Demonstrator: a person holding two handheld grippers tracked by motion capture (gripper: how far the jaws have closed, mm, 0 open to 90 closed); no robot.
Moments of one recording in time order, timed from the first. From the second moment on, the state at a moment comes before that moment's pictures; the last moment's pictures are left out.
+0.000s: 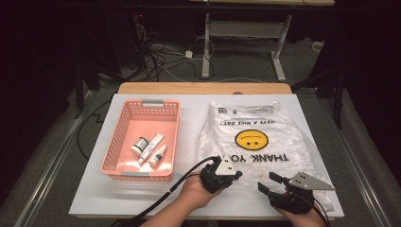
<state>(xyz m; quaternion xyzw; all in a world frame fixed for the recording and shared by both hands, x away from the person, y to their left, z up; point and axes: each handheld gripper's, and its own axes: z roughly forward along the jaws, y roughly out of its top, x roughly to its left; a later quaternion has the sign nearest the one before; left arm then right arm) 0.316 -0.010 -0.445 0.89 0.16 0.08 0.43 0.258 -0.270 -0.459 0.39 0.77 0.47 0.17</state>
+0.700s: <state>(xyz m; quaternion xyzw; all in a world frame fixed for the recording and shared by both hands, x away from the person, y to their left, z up) 0.313 -0.009 -0.451 0.89 0.15 0.07 0.43 0.257 -0.247 -0.475 0.36 0.84 0.36 0.18</state>
